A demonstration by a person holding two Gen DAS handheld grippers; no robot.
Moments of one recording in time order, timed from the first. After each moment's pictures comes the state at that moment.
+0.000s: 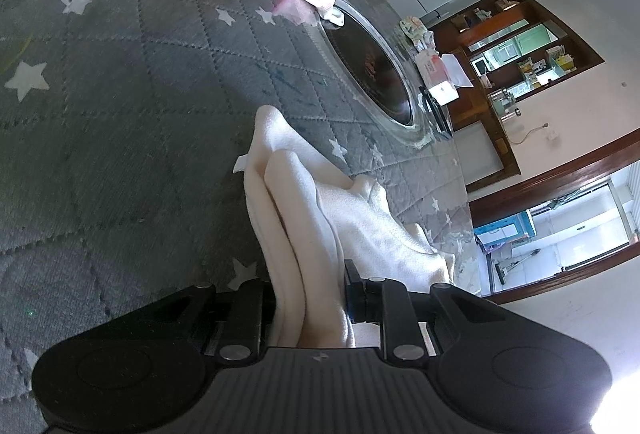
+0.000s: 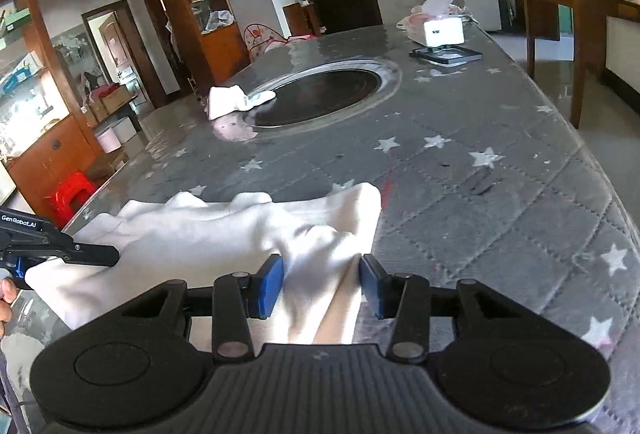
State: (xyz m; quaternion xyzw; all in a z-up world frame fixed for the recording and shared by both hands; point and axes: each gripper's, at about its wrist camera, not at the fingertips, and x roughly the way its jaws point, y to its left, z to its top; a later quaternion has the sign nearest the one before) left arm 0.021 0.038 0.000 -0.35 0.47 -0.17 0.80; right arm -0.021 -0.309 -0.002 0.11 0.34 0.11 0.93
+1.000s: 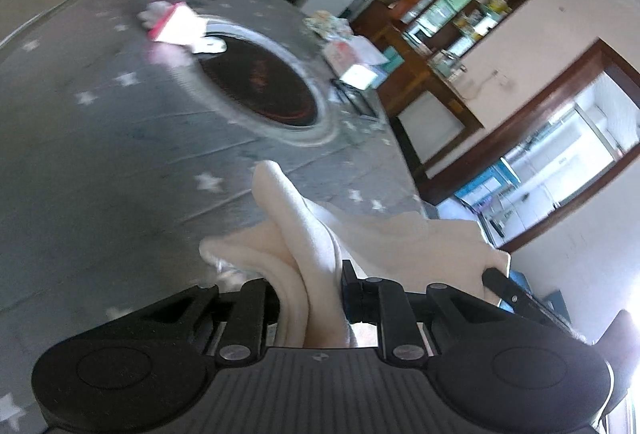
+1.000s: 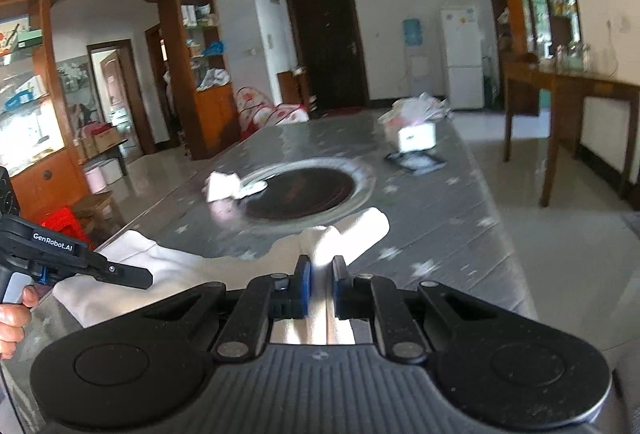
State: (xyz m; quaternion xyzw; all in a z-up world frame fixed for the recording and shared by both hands) left arm 0.021 -0.039 0.069 -0.23 0.42 -0.26 0.84; right arm -0.077 -0.333 0.091 0.07 0.24 0.07 0.97
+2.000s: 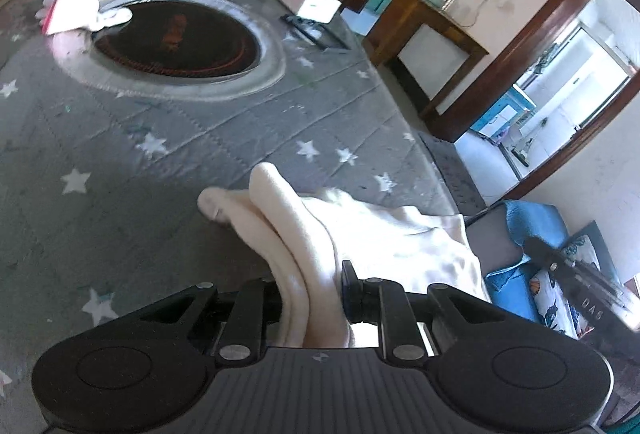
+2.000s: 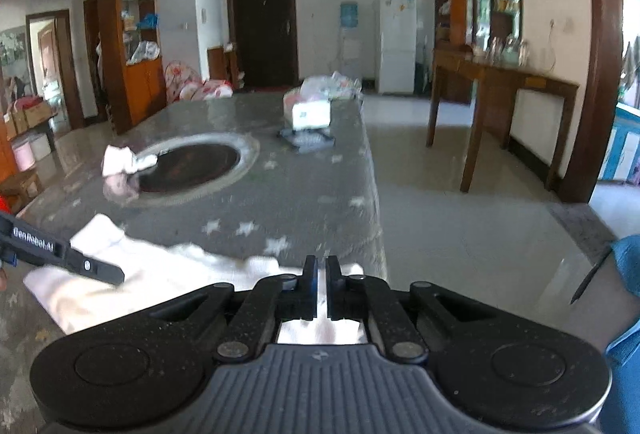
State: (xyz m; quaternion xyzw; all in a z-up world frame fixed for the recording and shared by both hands) left arm 0.056 -0.159 0.038 -0.13 0.47 -0.26 0.83; right arm -0.062 -0.411 0.061 0.03 0.28 -0.03 0.96
